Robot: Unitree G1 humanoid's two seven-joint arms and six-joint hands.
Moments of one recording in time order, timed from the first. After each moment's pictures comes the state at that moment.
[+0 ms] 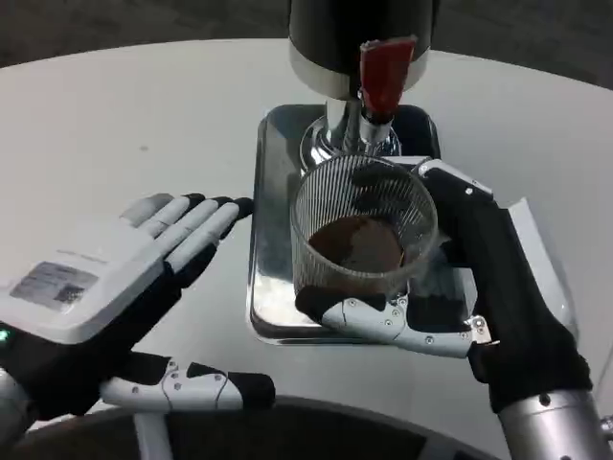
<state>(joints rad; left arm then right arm) 0.03 0.69 0.23 -0.45 0.56 -0.33 -0.36 0.02 0.01 0.28 -0.66 -0.50 0.15 -0.02</state>
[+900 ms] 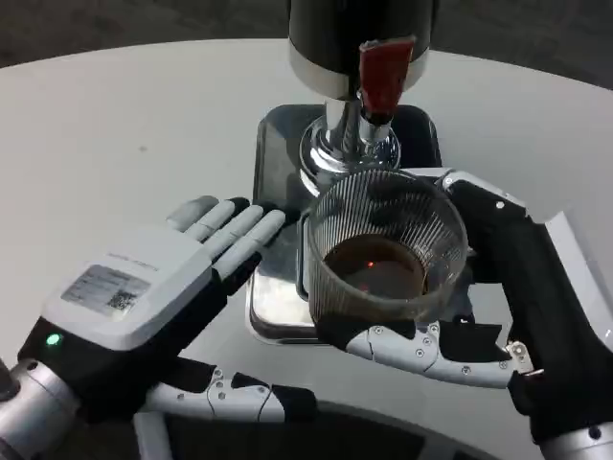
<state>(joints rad) -0.01 0.65 0.13 -0.48 0.64 -0.29 -0.34 0.13 -0.02 0.26 -0.82 -0.47 0.15 0.06</state>
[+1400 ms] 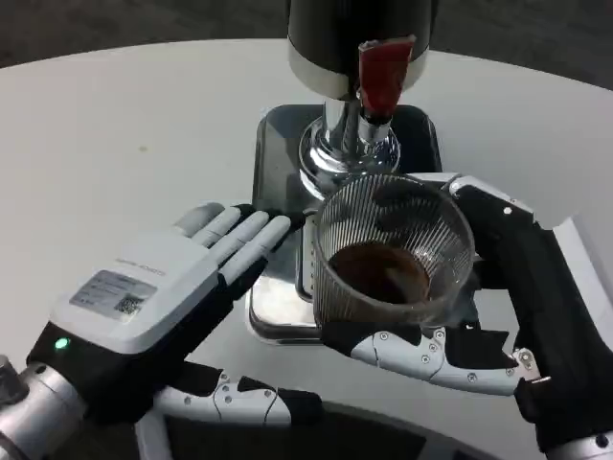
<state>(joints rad) -0.01 0.64 0.10 -0.49 0.64 -0.27 -0.34 0.16 -0.02 0.26 -0.84 -0.48 0.15 0.06</state>
